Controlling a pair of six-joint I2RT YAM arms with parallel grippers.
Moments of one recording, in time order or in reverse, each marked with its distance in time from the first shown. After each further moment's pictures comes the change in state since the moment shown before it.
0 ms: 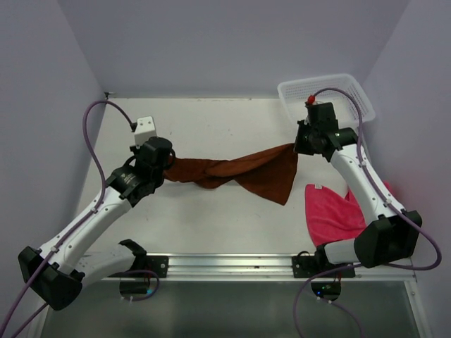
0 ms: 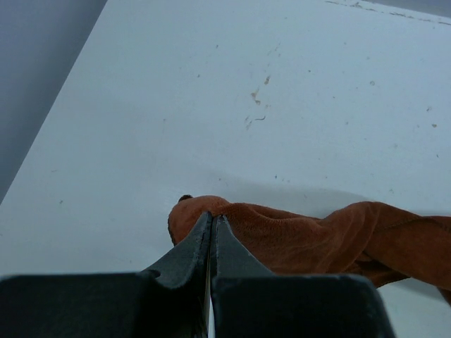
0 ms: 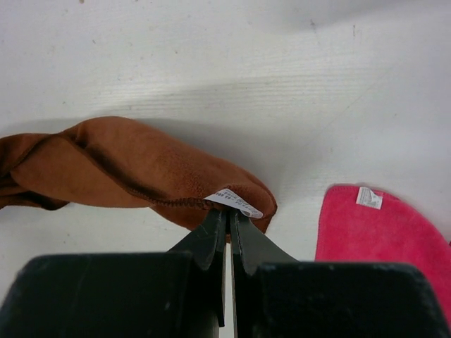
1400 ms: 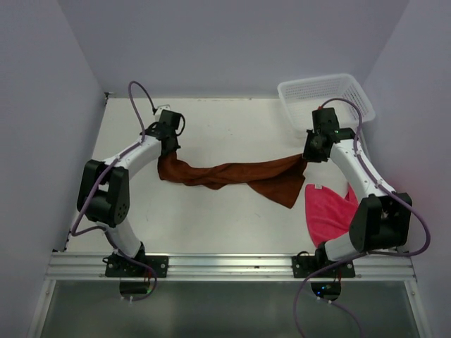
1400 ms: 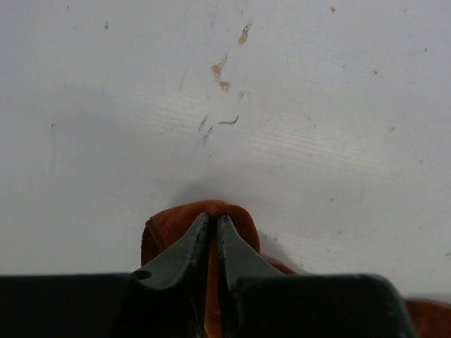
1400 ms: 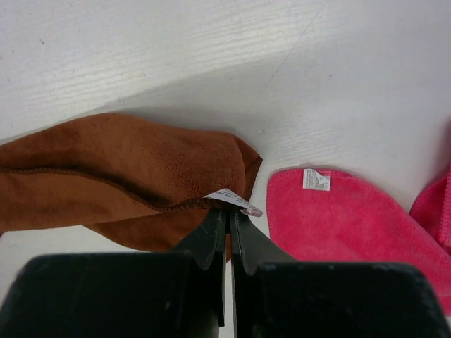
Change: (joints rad) left arm 0.293 0.691 0.208 0.203 0.373 0.051; right arm -0.119 0.096 -0.075 -0.011 0.092 -0.004
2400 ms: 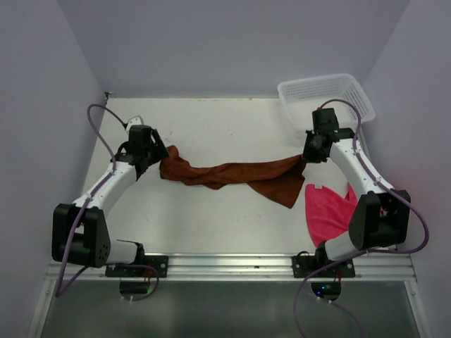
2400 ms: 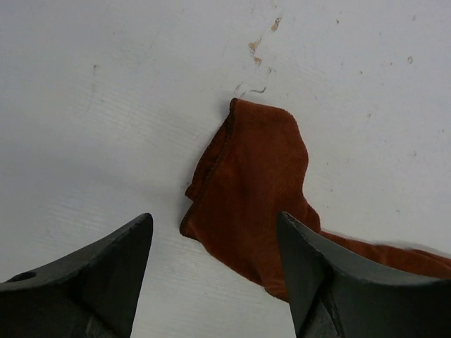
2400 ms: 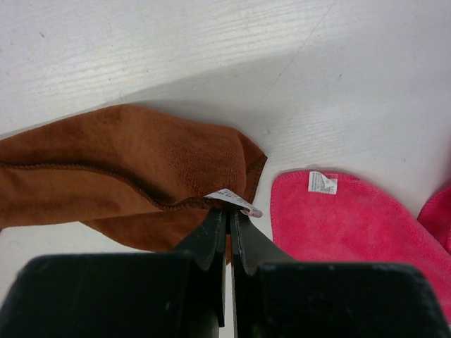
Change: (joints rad) left arm 0.146 -0.343 -0.299 0.108 0.188 -0.085; right arm -0.012 0.026 -0.004 0.010 -0.031 -0.009
